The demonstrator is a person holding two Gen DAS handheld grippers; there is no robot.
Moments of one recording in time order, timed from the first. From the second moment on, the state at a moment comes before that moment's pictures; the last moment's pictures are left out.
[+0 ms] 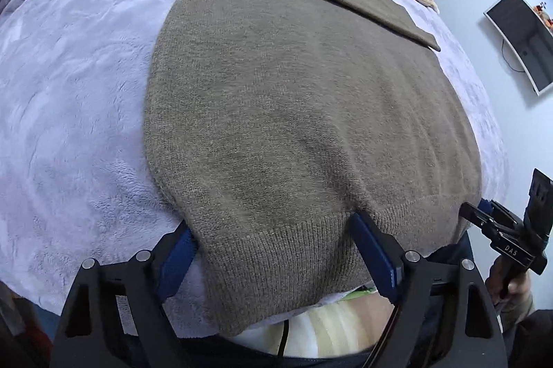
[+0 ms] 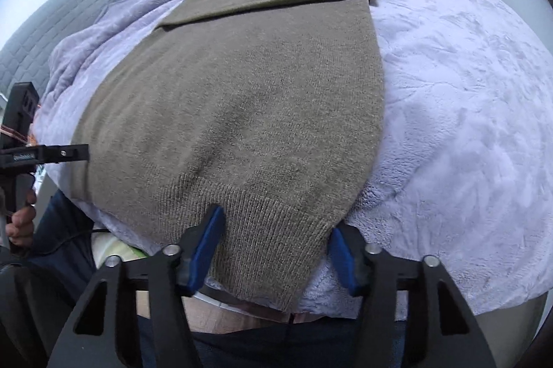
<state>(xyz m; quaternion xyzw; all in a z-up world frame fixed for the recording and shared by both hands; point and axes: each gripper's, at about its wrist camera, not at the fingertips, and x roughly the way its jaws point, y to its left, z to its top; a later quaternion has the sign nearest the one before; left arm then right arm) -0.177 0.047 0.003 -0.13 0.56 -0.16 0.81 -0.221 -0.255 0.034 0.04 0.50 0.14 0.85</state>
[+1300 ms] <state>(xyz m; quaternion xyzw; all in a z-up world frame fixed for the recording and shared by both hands) -0.125 0.088 0.104 -0.23 0.43 -0.14 0.86 -0.167 -0.286 0.130 0.24 0.37 0.19 0.88</state>
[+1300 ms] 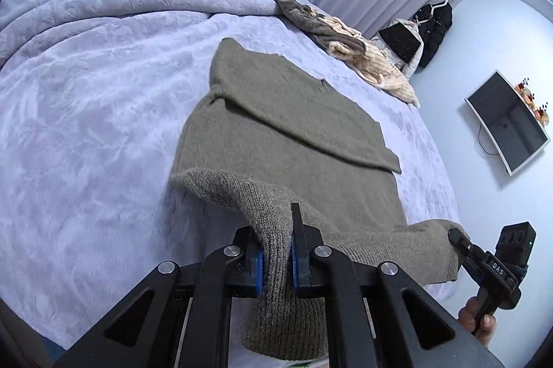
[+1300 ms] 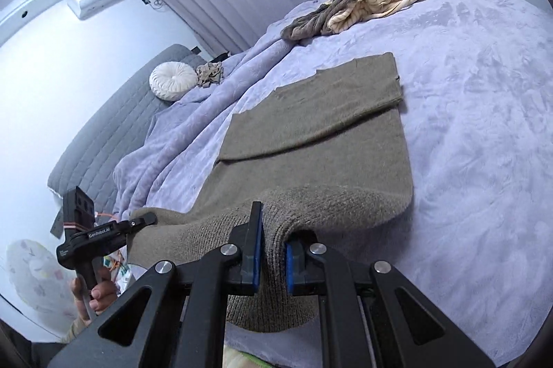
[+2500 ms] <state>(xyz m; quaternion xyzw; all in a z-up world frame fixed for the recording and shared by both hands) -0.029 0.053 0.132 -0.14 0.46 -0.06 0.88 -0.064 -0.280 0.157 0.20 0.40 0.10 0.89</state>
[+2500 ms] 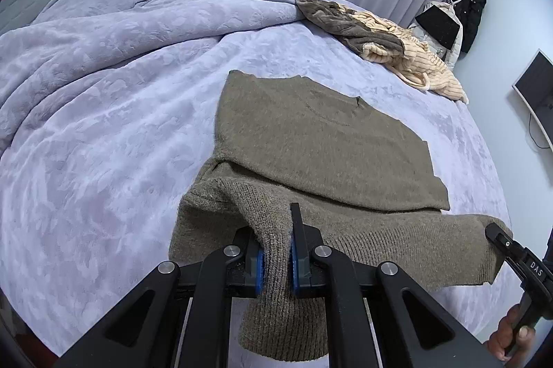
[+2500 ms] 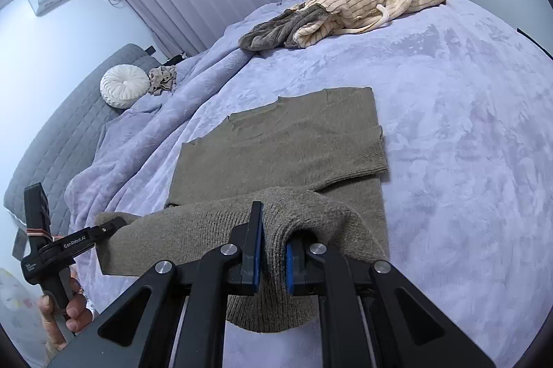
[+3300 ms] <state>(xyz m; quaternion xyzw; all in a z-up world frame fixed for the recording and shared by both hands) 0.051 0.046 0.132 -0.14 0.48 -0.05 0.87 0.013 -0.290 0.158 0.22 0.42 0.09 0.87</state>
